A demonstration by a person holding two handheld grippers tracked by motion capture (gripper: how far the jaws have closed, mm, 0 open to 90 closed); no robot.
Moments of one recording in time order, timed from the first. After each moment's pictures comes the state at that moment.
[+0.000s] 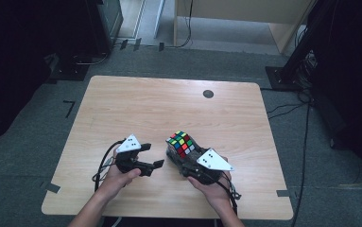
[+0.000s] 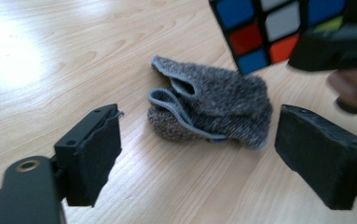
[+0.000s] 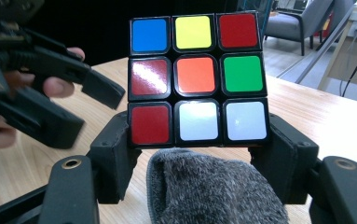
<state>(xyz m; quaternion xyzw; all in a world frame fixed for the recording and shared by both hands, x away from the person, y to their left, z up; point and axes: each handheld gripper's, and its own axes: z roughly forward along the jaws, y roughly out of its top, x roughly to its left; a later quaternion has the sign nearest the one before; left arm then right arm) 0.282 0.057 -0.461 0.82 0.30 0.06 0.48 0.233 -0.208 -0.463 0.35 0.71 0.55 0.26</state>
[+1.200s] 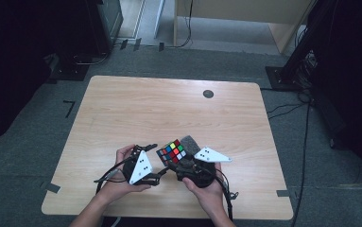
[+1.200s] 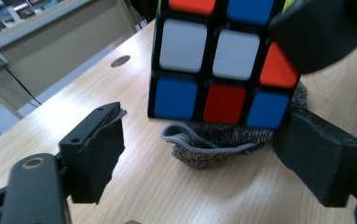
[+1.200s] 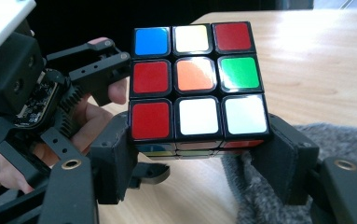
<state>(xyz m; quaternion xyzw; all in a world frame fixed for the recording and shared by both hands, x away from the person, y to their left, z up) 0.249 0.036 -0.474 0.82 0.14 0.28 0.49 0.230 -0.194 -0.454 0.42 0.71 0.56 0.09</state>
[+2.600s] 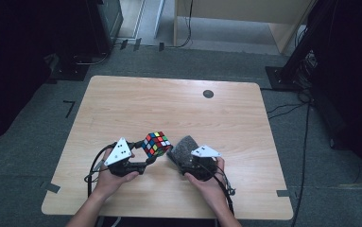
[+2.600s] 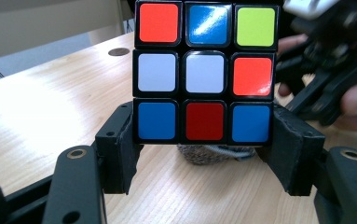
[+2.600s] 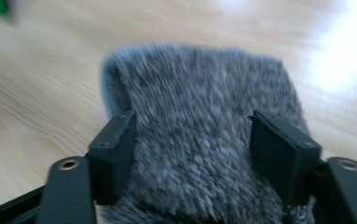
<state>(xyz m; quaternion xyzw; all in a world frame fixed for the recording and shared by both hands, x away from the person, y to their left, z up) 0.274 0.082 -0.458 0.79 0.23 0.15 0.55 0.259 -0.200 -0.501 0.47 0.77 0.40 0.18</state>
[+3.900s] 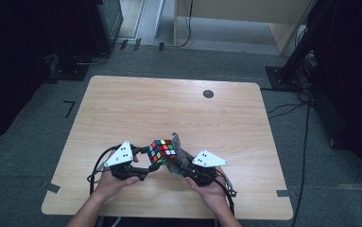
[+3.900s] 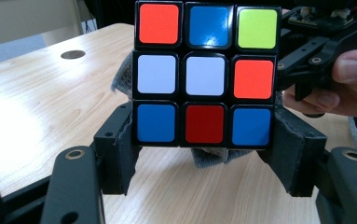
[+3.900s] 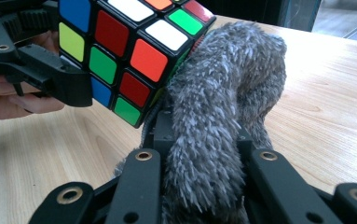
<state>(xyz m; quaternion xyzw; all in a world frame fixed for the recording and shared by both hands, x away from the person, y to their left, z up) 0.270 0.077 -0.460 0.80 0.17 0.09 0.57 0.236 -0.200 -0.475 0.34 0.75 0.55 0.16</state>
